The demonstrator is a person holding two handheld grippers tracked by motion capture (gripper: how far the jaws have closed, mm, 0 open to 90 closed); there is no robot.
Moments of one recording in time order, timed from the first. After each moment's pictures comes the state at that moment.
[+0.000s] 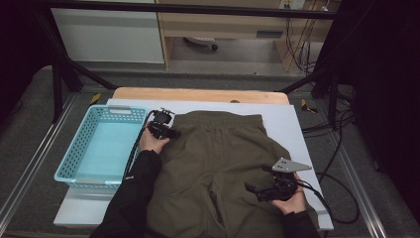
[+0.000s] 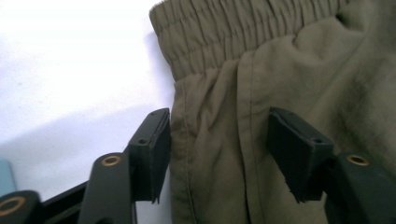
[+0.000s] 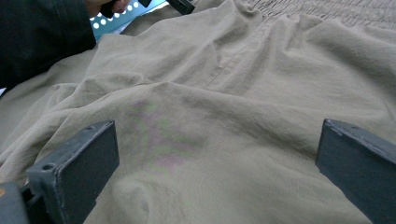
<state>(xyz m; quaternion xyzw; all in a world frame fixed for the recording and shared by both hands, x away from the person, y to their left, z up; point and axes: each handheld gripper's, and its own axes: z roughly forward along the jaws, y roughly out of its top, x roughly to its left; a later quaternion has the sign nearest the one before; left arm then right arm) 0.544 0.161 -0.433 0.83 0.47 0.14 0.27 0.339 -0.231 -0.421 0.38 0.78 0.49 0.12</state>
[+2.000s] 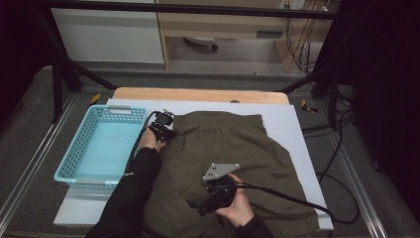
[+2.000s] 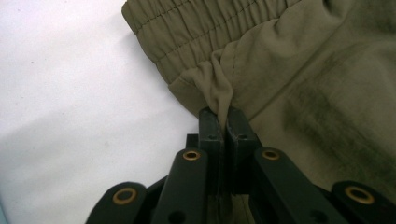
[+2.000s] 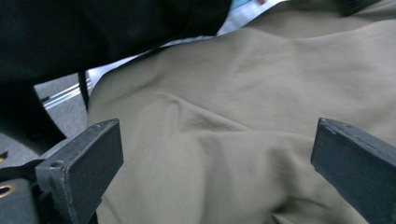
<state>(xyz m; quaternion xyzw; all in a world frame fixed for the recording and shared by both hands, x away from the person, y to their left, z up) 0.542 0.159 -0.433 0.84 0.45 0.13 0.27 0.326 -0.067 -0.406 0.26 0.86 0.45 0.04</state>
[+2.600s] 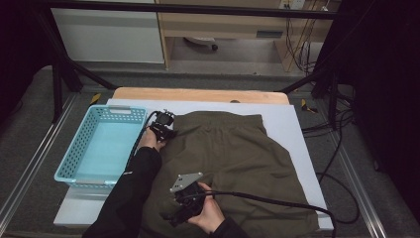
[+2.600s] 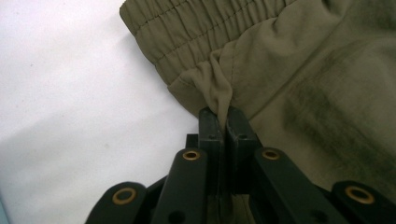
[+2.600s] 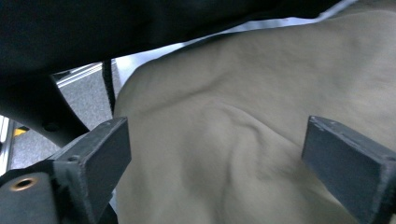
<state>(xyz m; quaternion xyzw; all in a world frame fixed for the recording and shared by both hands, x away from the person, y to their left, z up) 0.542 0.157 -0.432 0.85 0.44 0.13 0.26 0.316 0.008 -0.434 0.21 0.88 0.42 0.00</state>
